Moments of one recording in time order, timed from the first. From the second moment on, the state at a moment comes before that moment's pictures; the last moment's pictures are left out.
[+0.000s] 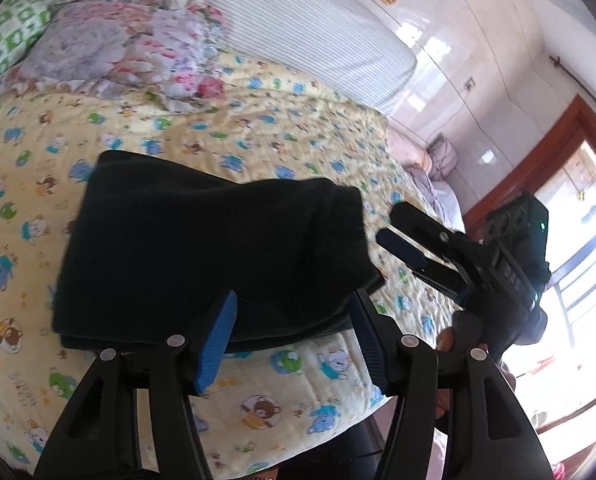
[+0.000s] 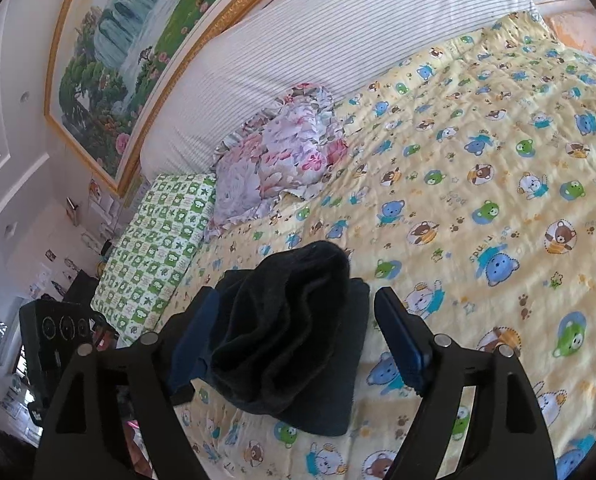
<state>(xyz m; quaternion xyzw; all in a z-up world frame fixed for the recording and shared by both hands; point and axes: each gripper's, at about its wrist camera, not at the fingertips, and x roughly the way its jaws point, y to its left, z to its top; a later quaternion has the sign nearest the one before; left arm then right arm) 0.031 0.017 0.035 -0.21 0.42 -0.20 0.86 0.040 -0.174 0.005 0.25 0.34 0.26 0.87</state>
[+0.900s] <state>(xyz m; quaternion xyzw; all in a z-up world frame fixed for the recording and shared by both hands) 0.033 0.121 0.012 -0.28 0.41 -0.12 0.86 0.032 -0.140 -0.007 0.22 0.38 0.21 0.87</state>
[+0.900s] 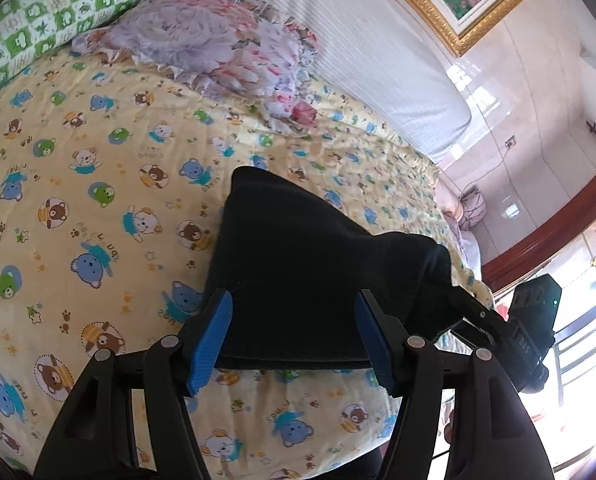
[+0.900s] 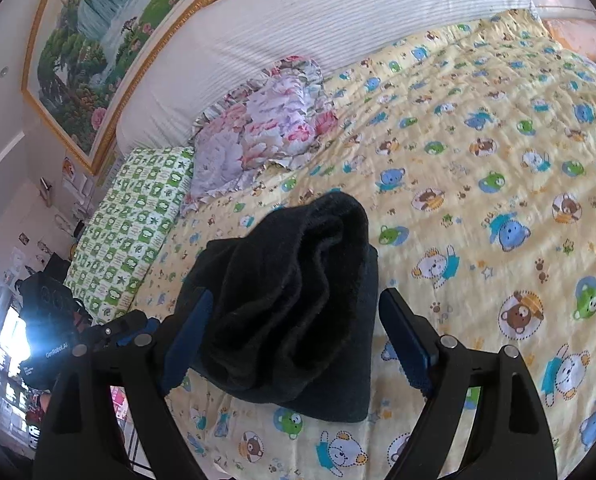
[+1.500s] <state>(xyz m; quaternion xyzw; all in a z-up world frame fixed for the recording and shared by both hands) 0.075 0.127 -0.027 -0.27 0.46 -0.12 0.84 0.026 -0.143 -0.042 0.27 0.40 0.22 0.85</state>
